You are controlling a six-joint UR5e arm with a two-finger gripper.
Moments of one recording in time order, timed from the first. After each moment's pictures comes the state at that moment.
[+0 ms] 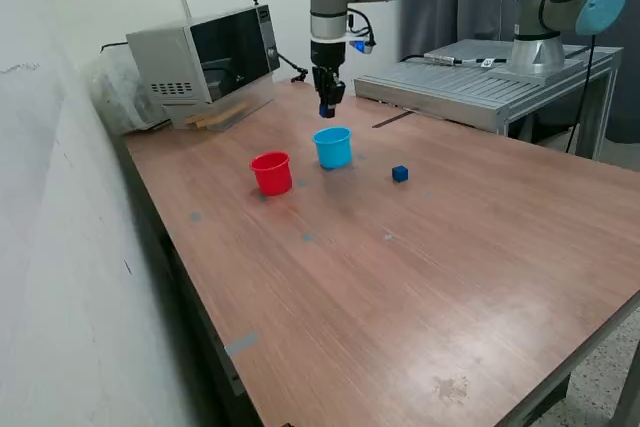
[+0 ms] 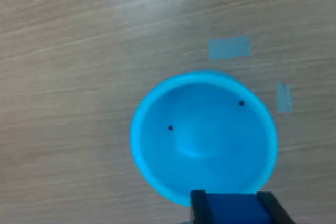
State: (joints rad) arm -0.28 -1.07 1.67 -2.30 -1.73 3.06
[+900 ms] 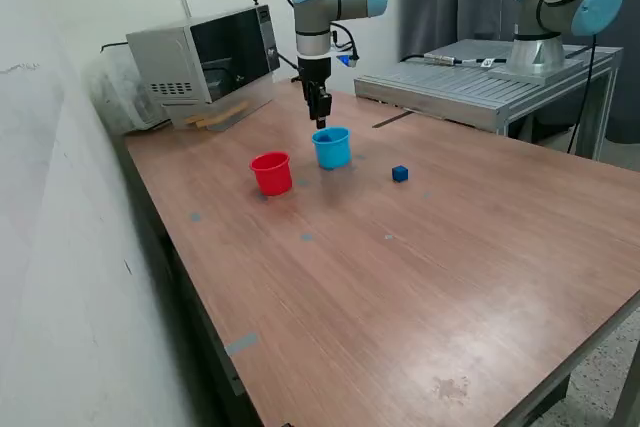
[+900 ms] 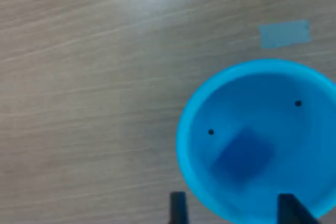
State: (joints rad) arm -0.33 -0.99 1.62 -2.30 -1.73 3.02
